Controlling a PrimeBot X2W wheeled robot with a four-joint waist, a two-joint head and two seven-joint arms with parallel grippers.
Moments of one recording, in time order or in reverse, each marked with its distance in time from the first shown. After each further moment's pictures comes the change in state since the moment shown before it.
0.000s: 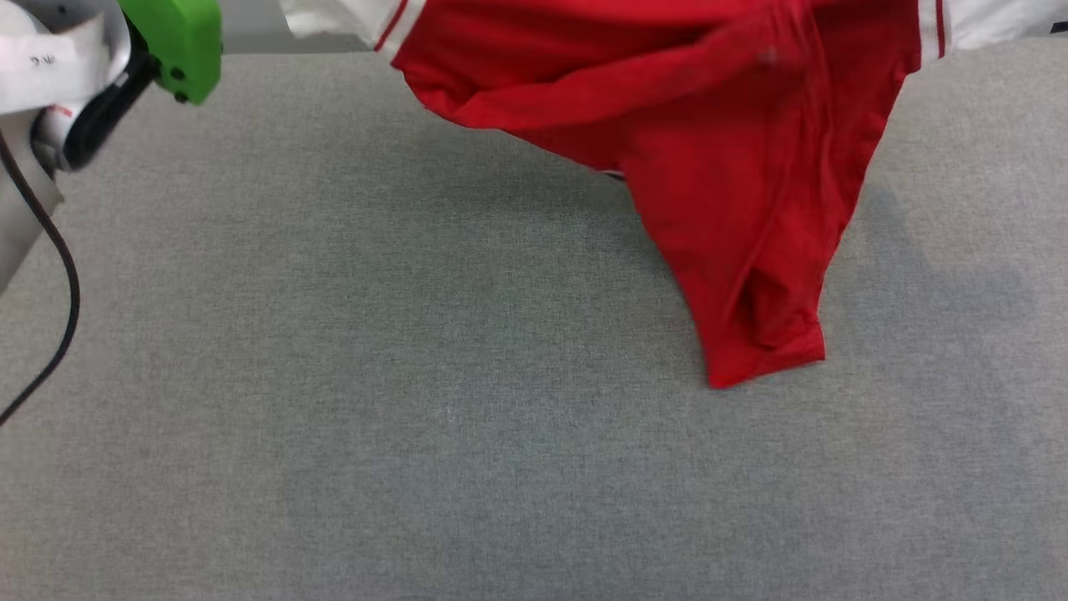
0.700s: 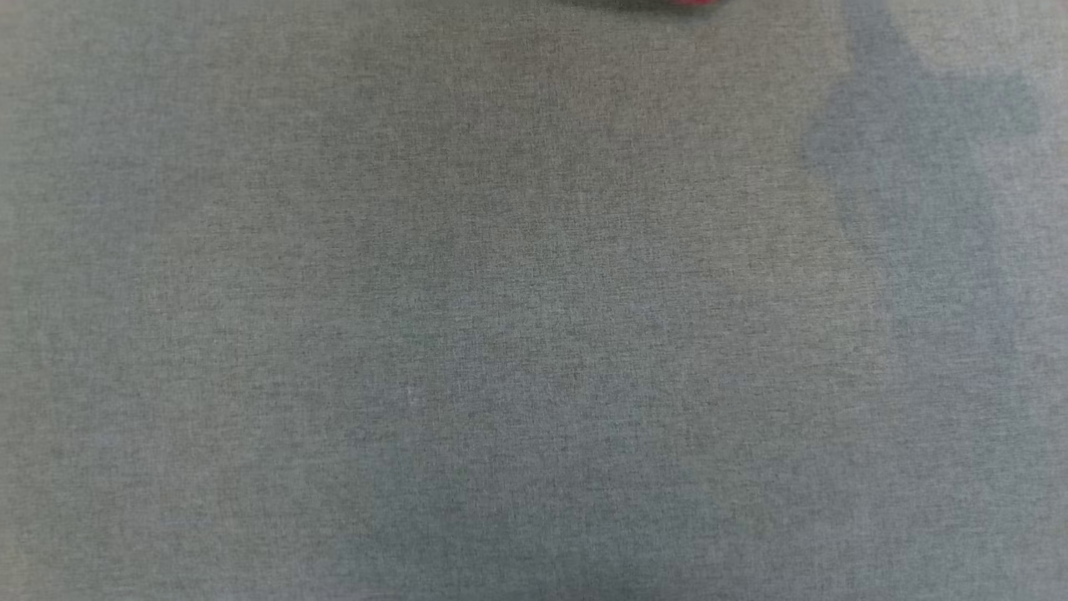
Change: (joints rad) left arm -0.534 -0.135 0.114 0.162 0.109 0.029 -0.049; right arm -0.645 0.165 0.014 0.319 -0.194 0.000 -0.159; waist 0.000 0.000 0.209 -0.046
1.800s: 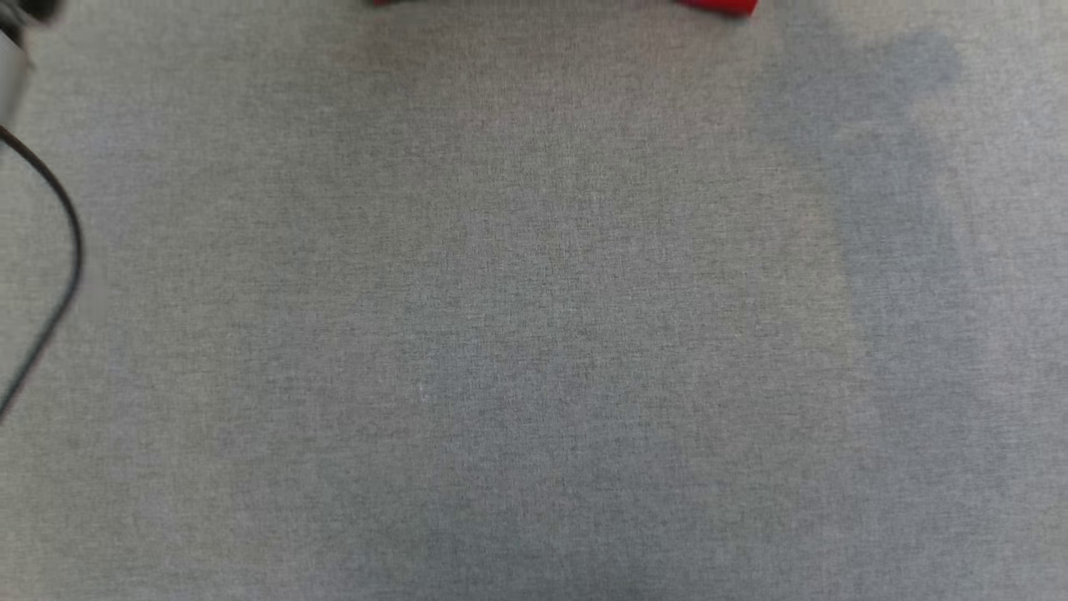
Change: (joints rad) left arm 0.367 0.013 0.008 0.036 -0.133 0.002 -0.167; right arm 0.218 0.168 0.268 0.171 0.136 0.000 -0.252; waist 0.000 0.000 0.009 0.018
